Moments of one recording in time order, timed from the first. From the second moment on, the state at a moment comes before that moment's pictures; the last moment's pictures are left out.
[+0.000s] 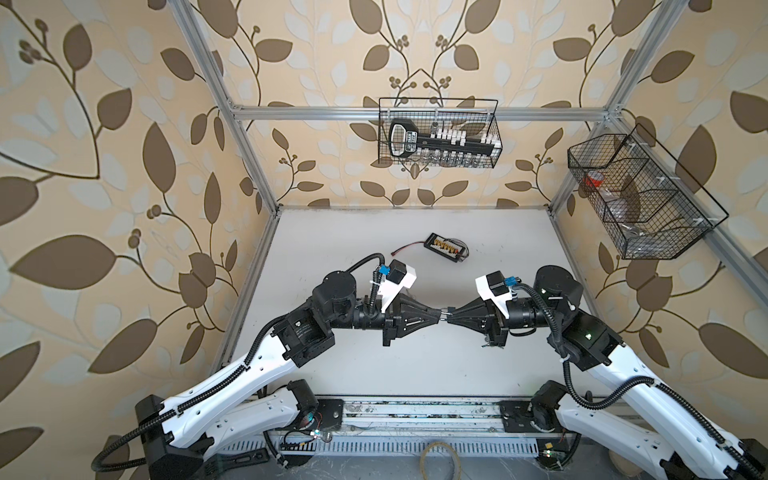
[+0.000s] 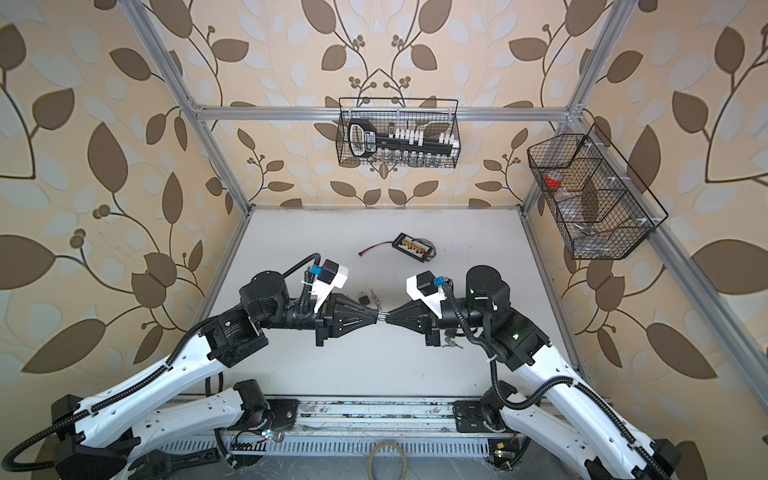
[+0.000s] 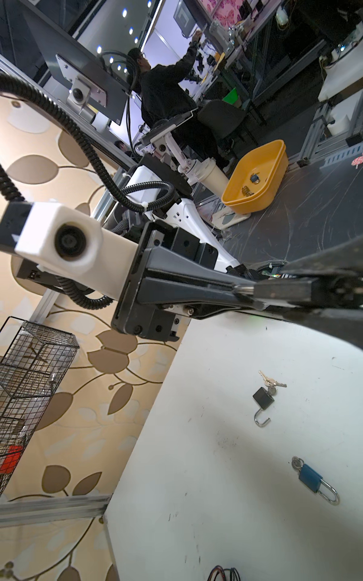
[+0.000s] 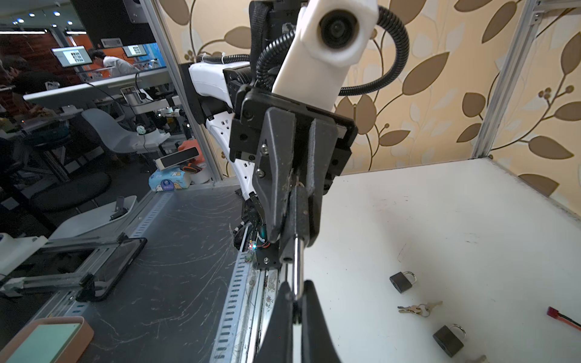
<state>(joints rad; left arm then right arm) -0.85 0.88 0.88 -0.09 0.68 -0.35 0.62 0.80 0.85 -0.23 -0.89 -0.01</state>
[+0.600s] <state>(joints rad) -0.79 0.94 0.97 -0.21 0.69 -0.20 0.54 0.90 0.85 -0.10 -1.03 0.24</state>
